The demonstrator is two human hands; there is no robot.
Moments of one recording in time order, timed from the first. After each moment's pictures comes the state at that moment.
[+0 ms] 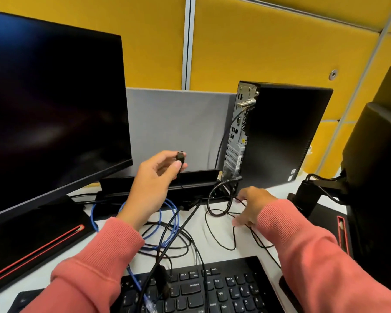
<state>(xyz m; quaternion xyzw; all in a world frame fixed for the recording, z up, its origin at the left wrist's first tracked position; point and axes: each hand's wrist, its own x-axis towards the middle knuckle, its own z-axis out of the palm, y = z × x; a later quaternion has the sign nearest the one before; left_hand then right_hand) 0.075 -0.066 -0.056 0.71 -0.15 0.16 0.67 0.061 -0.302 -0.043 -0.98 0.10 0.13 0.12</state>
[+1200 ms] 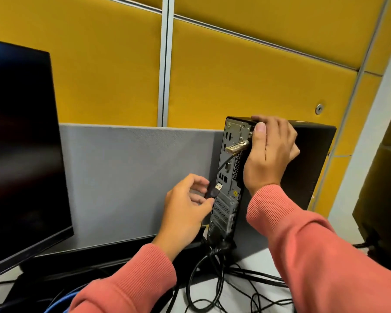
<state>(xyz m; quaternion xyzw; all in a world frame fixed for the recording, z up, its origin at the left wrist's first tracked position) 0.216 -0.180 -0.049 0.73 -0.18 0.17 0.63 0.232 -0.335 0.041 -0.71 -0.02 -0.63 0.33</state>
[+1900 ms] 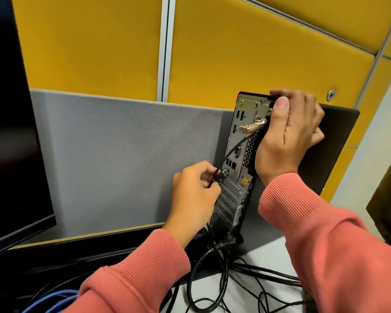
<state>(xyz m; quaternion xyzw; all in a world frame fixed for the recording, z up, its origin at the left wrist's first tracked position) 0.238 -0.198 -0.052 0.77 -0.13 0.20 0.60 0.244 -0.333 0.038 -0.68 -0.01 -0.66 0.32</state>
